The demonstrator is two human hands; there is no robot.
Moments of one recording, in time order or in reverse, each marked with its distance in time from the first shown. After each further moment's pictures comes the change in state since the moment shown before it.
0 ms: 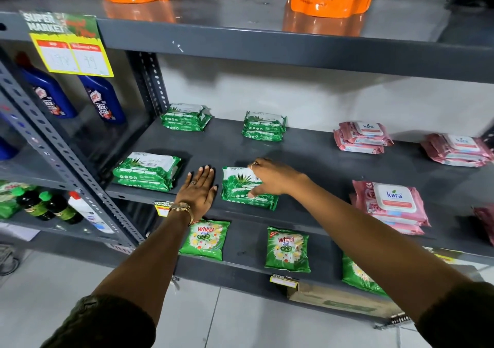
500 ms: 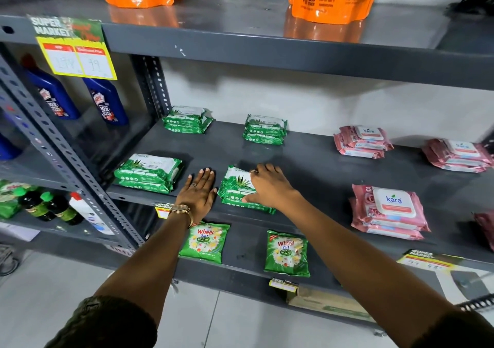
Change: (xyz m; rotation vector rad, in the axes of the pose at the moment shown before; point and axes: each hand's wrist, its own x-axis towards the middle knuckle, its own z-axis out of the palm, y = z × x) left_hand 0.001 -0.003 0.003 0.026 0.035 0.017; right_hand -0.005 -0.021 0.013 -0.060 0.100 0.137
